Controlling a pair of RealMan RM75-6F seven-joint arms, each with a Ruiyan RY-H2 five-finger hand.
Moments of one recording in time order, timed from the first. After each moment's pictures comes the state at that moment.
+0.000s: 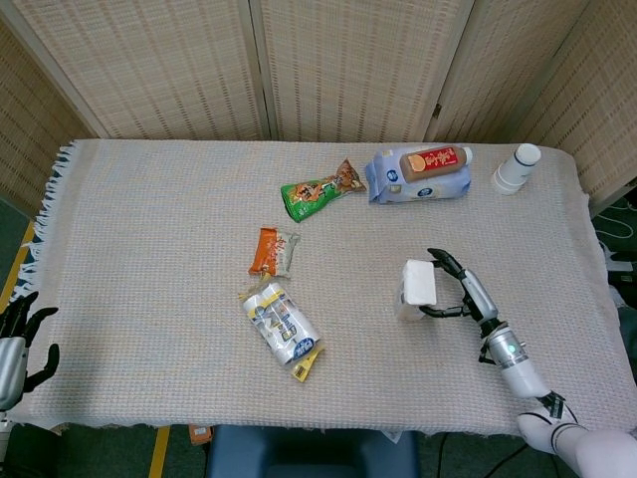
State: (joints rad) left arm -0.08 -1.11 -0.08 -1.64 1.40 1.47 0.04; right arm 0.50 -1.76 0.01 -0.62 -1.59 1.23 1.42
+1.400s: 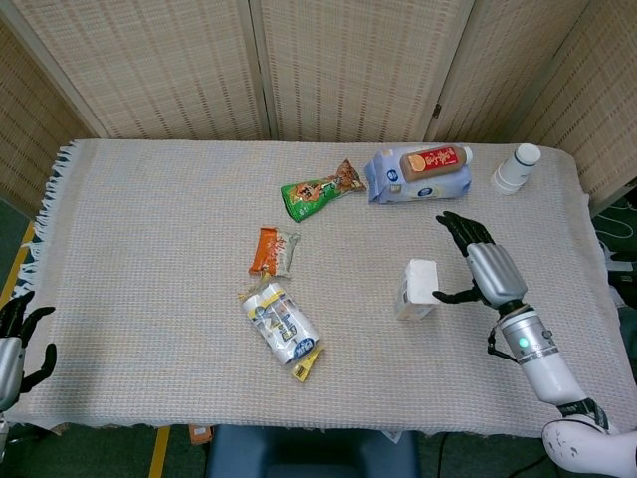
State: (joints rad) left arm -0.07 -1.10 -0.08 -1.66 1.40 1.49 0.04; right arm 0.61 -1.05 0.13 -1.86 -1.08 1.12 0.03
